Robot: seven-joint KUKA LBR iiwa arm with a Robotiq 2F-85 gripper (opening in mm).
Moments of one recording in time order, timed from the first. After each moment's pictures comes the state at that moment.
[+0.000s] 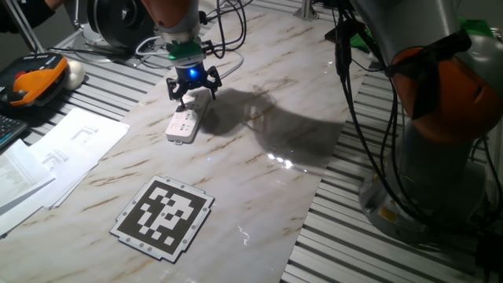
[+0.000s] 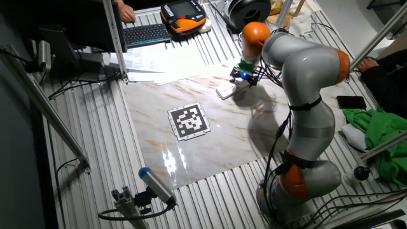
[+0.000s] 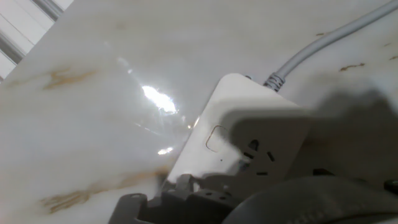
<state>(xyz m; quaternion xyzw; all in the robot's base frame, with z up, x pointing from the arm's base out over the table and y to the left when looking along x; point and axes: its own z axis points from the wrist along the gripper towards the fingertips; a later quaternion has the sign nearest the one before) 0.607 -0.065 0.031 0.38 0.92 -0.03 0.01</state>
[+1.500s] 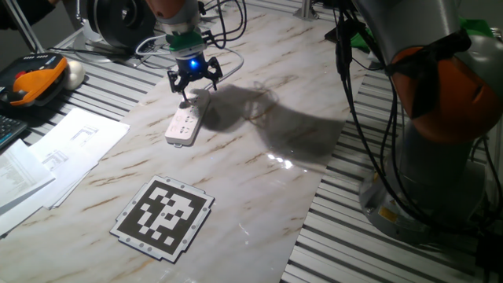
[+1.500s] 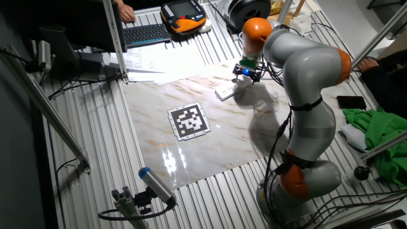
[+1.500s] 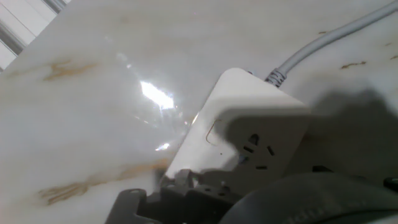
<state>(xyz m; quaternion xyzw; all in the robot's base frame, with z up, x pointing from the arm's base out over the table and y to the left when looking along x) 0.612 -0.087 0.050 0.36 0.93 -0.04 0.01</state>
